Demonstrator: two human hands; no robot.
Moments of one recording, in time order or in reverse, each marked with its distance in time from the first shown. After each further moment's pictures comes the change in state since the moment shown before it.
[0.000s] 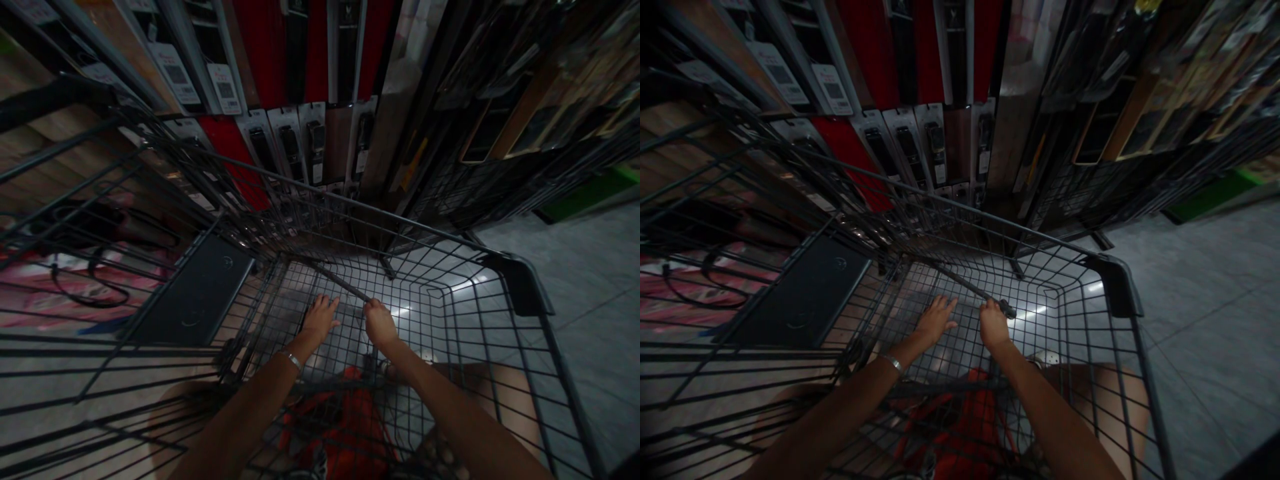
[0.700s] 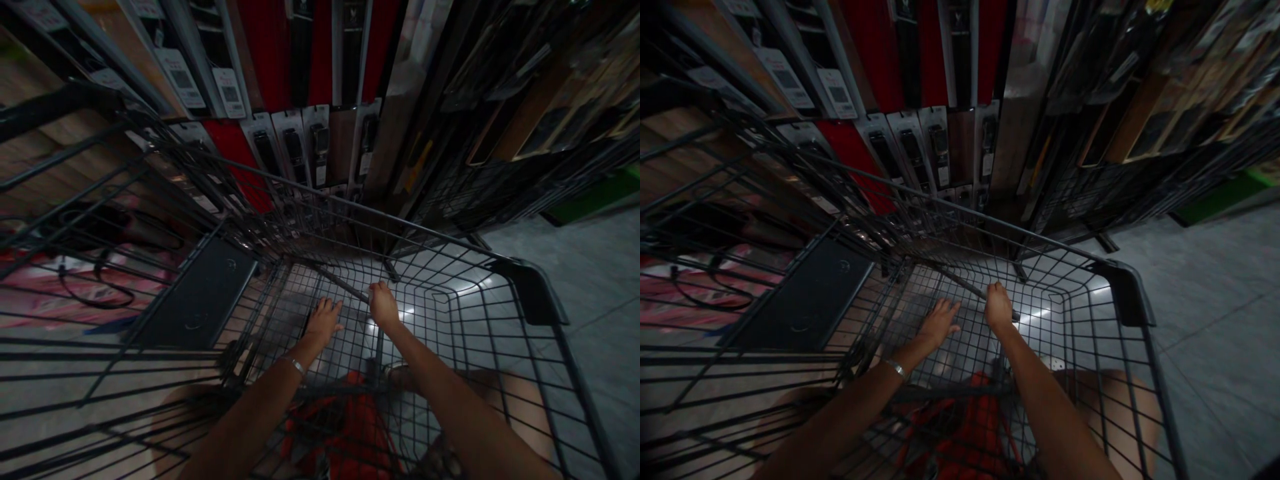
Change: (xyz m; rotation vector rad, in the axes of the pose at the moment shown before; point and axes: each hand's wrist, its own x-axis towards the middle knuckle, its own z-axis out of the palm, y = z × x) left_hand 0.003 -0.001 0.002 -0.017 -0.037 -0.018; right_hand 0.042 0.006 -0.020 0.235 0.172 0.113
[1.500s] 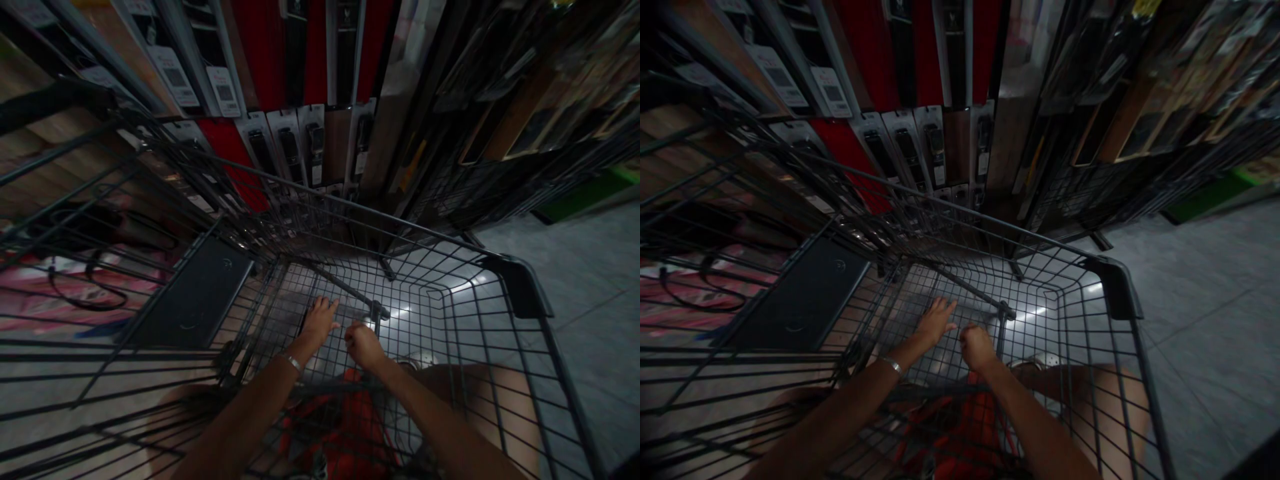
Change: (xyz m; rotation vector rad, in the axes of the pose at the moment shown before) left_hand 0.001 0.000 0.001 0.013 0.010 0.009; right_hand -0.069 -0.013 0.038 0.105 -0.375 -0.215
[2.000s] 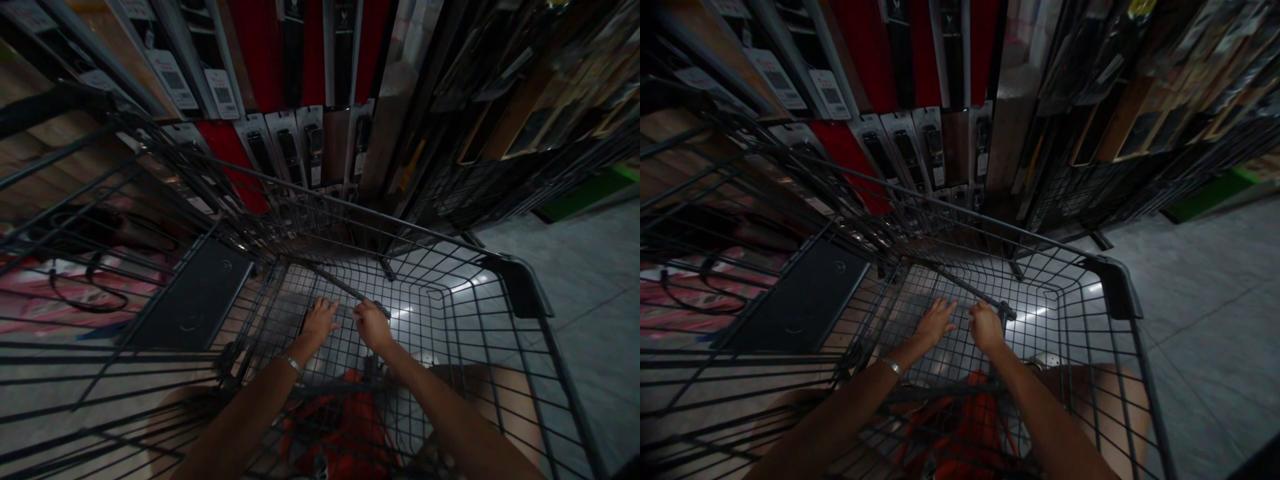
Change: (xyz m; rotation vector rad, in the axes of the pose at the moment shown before) left_hand 0.000 0.000 -0.001 -0.004 0.009 0.002; right_hand 0.013 0.008 -0.036 -0.035 0.188 0.078
